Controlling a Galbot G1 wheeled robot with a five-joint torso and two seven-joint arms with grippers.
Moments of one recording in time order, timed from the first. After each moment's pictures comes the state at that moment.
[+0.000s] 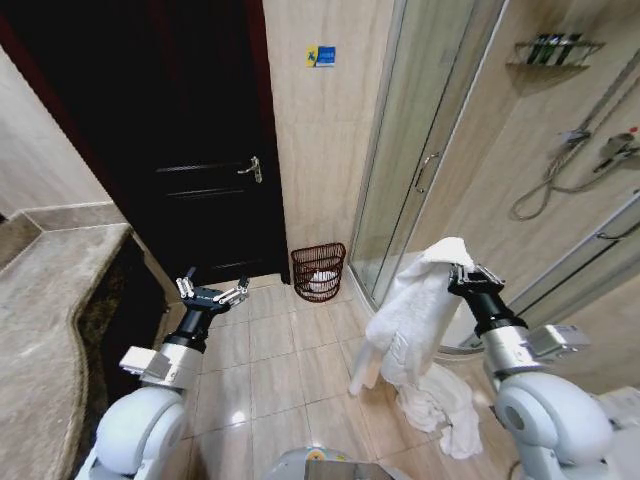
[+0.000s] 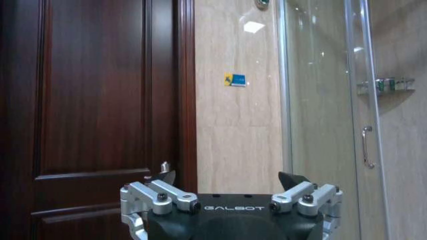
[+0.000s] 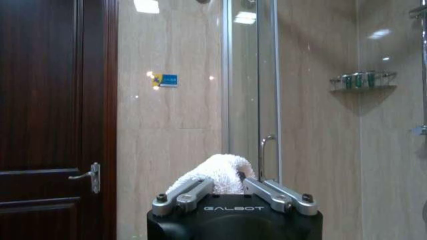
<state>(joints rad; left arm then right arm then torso) 1.66 -1.20 -0.69 -2.47 -0.36 0.08 -0.05 -1.45 1.24 0.76 2.50 0.45 -0.35 0.09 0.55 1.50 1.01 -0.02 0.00</state>
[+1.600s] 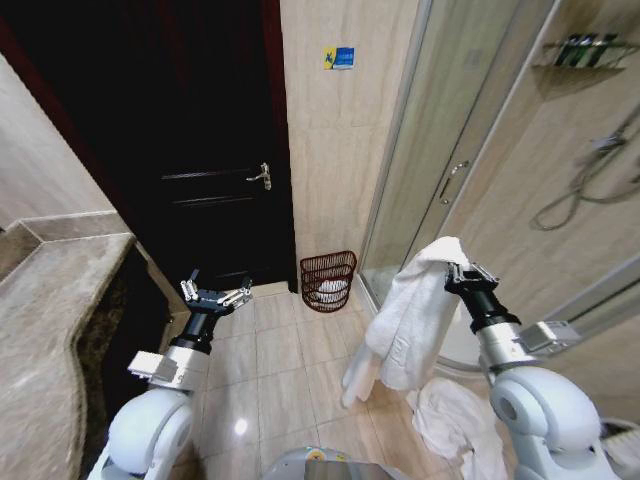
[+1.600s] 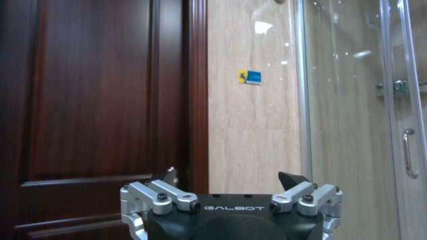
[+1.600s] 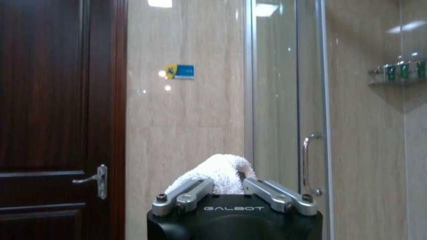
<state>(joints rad) 1.66 -1.21 -0.66 -2.46 -0.34 0.03 -0.03 -1.44 1.24 0.76 2.45 0.44 -0.31 0.04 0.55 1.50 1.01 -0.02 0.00</state>
